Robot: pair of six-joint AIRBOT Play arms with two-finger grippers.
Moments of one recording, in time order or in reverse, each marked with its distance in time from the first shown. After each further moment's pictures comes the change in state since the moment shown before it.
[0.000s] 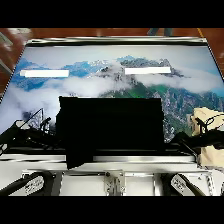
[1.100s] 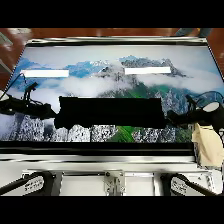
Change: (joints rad) left arm -0.006 -0.092 0.546 -0.002 -0.114 0.053; right arm 0.300 -0.177 0.259 0.167 -0.262 0.053
